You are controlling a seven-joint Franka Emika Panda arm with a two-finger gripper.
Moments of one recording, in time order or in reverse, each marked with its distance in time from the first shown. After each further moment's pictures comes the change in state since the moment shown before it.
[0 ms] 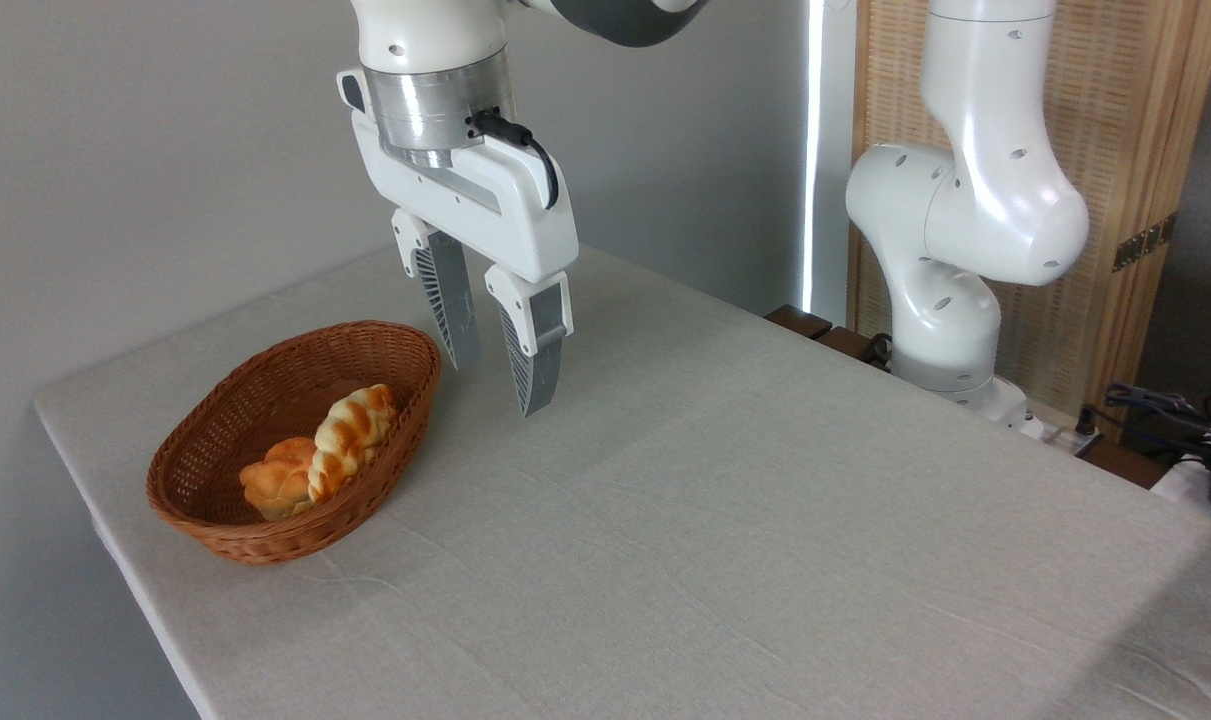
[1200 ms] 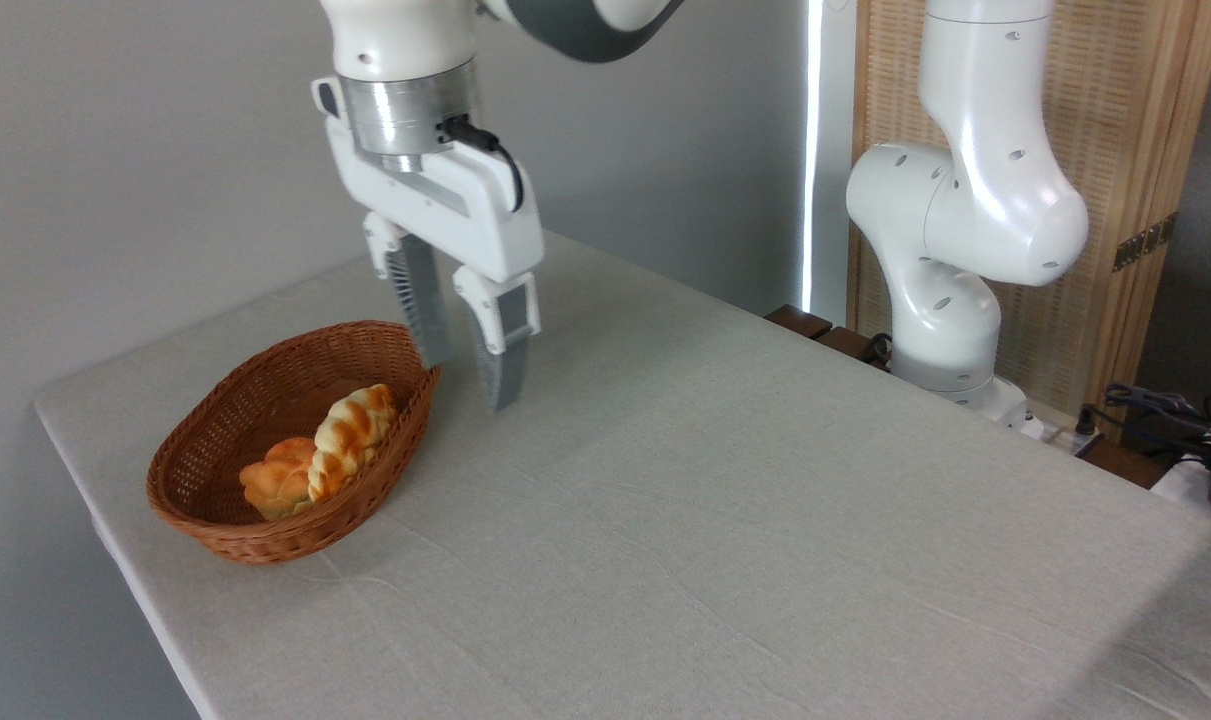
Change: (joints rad) arm -0.014 0.025 -0.053 -0.006 -0.009 0.070 -0.103
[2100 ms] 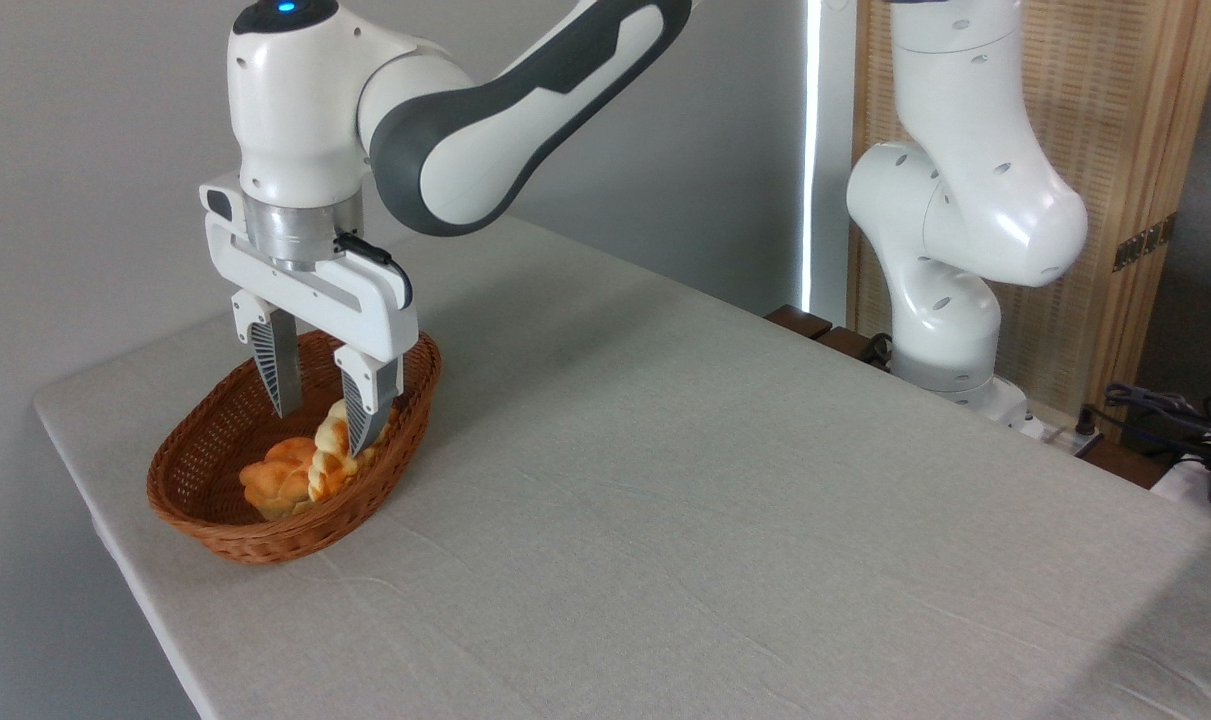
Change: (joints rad) arm -0.015 0.238 -0.211 -0.002 -0.048 0.399 -0.427
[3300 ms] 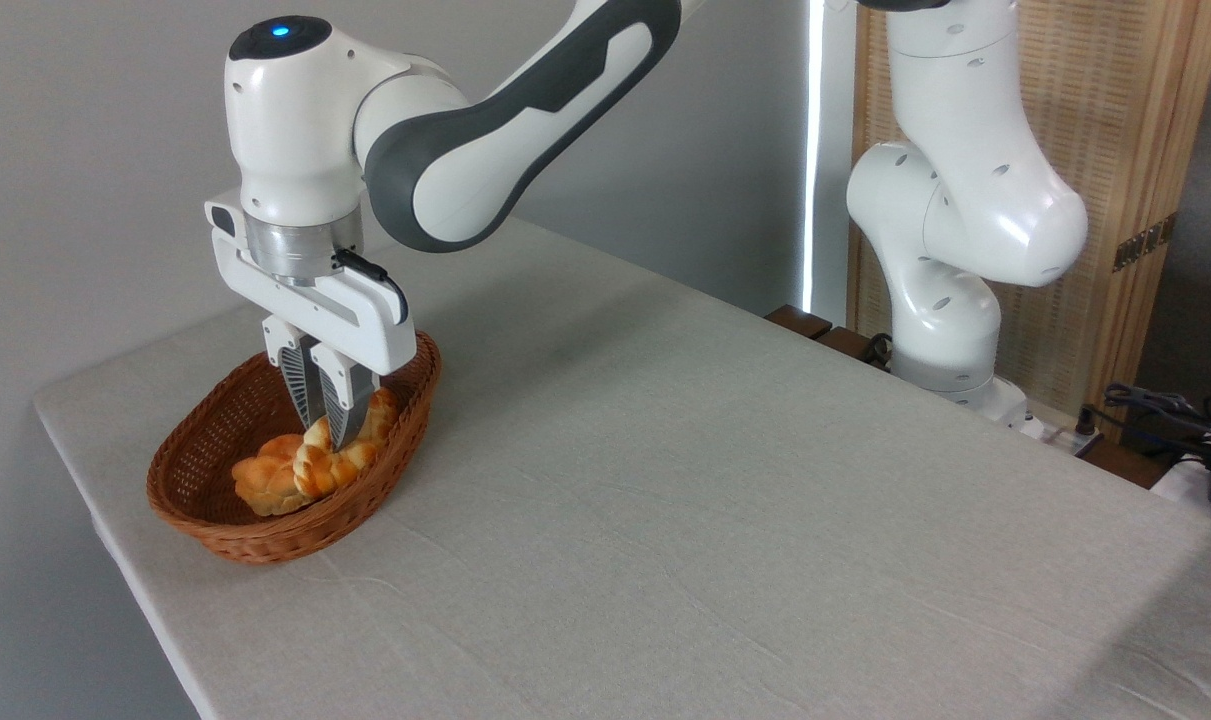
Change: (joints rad) arm 0.000 0.024 -0.014 0.000 0.004 -0.002 0.031
